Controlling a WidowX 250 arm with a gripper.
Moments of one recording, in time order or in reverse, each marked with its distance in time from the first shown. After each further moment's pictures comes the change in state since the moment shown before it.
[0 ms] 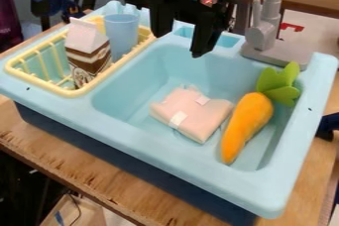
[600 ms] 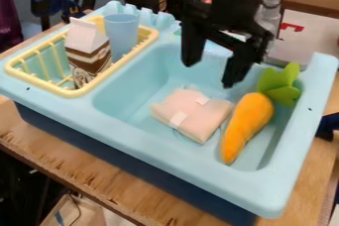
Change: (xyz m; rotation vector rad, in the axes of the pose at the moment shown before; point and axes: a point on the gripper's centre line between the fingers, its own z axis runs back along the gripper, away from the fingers) arm 0.012 -0.041 -0.025 -0.022 0.030 -0.038
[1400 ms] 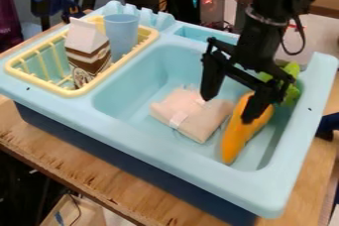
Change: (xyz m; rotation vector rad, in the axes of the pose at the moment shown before) arm 0.012 -0.027 -0.038 0.021 0.104 0.022
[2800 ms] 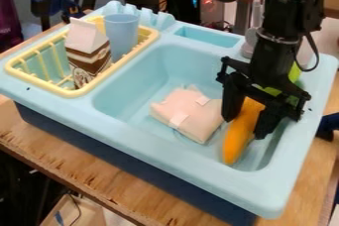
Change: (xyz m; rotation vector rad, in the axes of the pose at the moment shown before) arm 0.007 -0.022 -0.017 -0.071 -0.015 -0.062
